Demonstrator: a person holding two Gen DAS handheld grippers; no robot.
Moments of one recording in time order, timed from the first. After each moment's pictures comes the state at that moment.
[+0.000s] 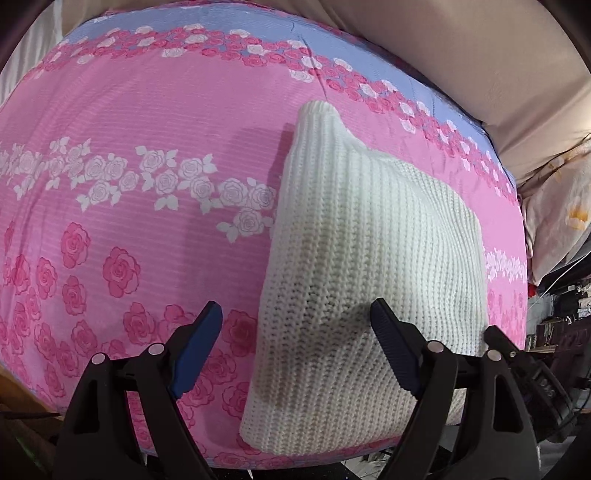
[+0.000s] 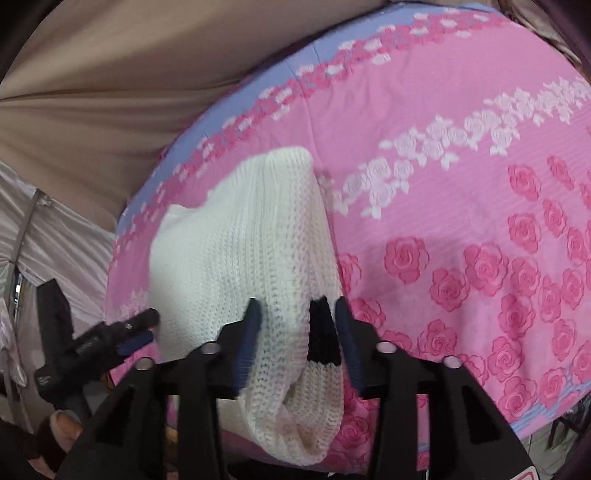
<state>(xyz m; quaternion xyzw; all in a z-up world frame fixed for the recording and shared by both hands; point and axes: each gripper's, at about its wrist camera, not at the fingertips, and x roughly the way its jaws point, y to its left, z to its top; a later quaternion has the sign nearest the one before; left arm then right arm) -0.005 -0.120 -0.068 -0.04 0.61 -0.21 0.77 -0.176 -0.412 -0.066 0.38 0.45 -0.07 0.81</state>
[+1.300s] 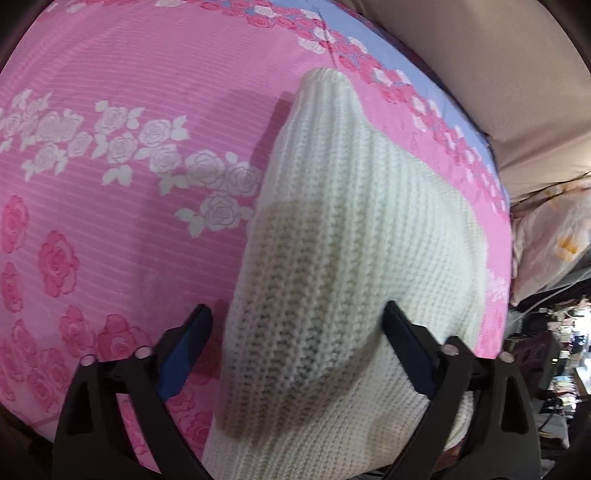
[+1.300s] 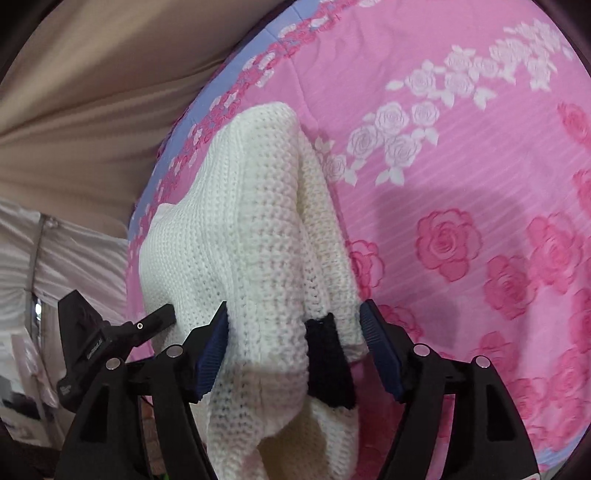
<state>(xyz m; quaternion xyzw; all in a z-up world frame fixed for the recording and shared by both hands) 0.016 -0.134 -0.109 -0.13 0.64 -0.24 0.72 -0.142 -0.412 -0.123 0.46 0.46 -0.03 0.76</state>
